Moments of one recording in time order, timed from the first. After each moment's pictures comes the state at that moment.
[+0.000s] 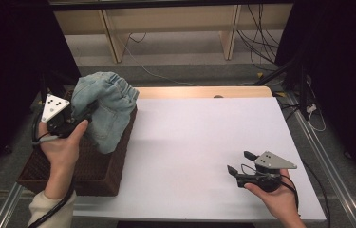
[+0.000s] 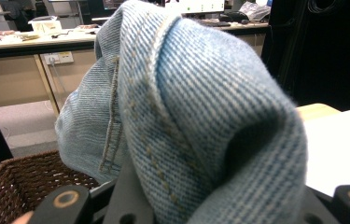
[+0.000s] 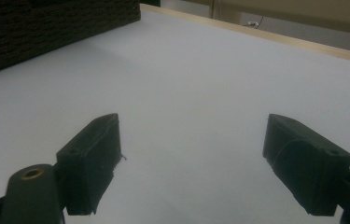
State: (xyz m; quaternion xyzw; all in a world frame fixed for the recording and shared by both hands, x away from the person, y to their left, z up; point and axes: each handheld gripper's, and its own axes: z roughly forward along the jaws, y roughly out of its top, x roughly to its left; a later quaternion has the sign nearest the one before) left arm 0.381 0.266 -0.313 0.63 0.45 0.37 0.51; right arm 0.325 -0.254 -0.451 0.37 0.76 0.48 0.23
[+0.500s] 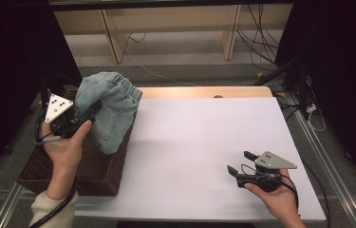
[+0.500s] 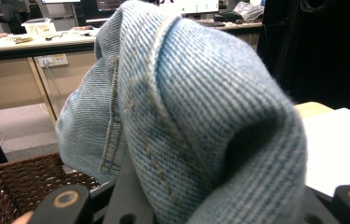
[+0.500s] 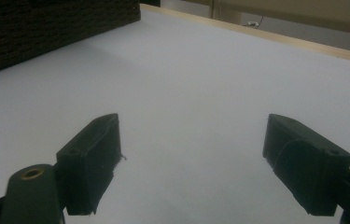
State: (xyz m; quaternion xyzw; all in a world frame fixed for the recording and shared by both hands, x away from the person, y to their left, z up) left arm 0.380 0.258 -0.312 0.63 0.44 0.37 0.52; right arm 0.325 -0.254 -0.451 0.37 0.76 0.48 0.23
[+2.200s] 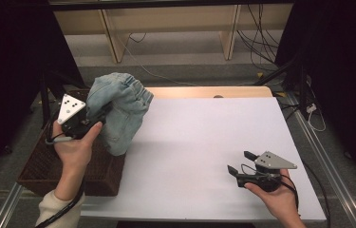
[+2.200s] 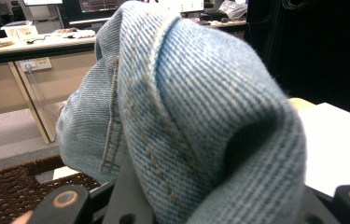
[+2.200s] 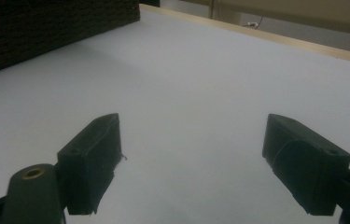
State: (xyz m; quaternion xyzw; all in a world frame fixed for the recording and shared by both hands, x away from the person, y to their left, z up) left arm 0.379 0.233 -0.312 0.65 0.42 0.36 0.52; right arm 0.325 -0.255 -0.451 0.37 0.76 0.48 0.23
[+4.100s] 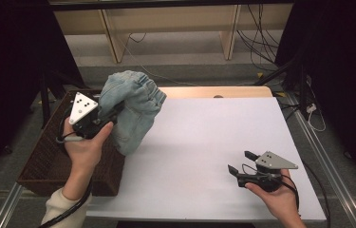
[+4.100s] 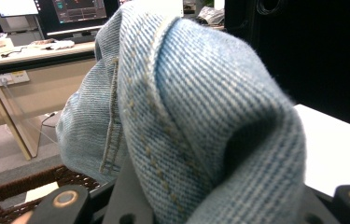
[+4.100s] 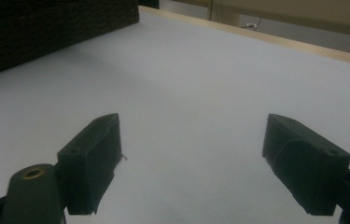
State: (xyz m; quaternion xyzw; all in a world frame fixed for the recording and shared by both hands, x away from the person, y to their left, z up) left arm 0.378 0.206 -0.307 0.66 0.39 0.35 0.54; right arm 0.324 -0.256 -0.450 0.37 0.76 0.48 0.23
